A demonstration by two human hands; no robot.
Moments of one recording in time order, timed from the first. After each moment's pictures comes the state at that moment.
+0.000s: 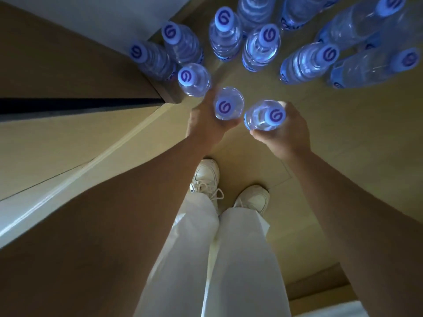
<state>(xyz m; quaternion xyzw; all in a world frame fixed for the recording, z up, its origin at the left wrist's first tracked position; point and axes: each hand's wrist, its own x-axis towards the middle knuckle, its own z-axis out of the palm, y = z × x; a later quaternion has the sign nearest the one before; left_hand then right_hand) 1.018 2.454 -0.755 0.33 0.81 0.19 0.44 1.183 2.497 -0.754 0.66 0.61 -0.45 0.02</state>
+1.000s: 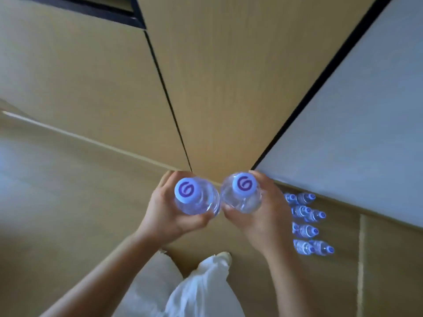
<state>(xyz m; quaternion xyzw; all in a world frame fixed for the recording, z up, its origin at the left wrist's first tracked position) 1.033 2.157 -0.111 0.18 0.84 0.50 0.08 1.102 2.325 -0.115 0.19 0.88 -0.42 -0.09</state>
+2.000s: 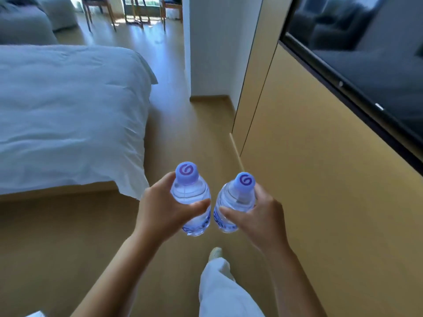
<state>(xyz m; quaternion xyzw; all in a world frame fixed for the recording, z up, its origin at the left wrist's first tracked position) 0.976 1.610 -0.010 -0.36 0.79 0.43 -0.24 0.853 1.747 -0.026 -0.29 0.84 -0.44 0.12</state>
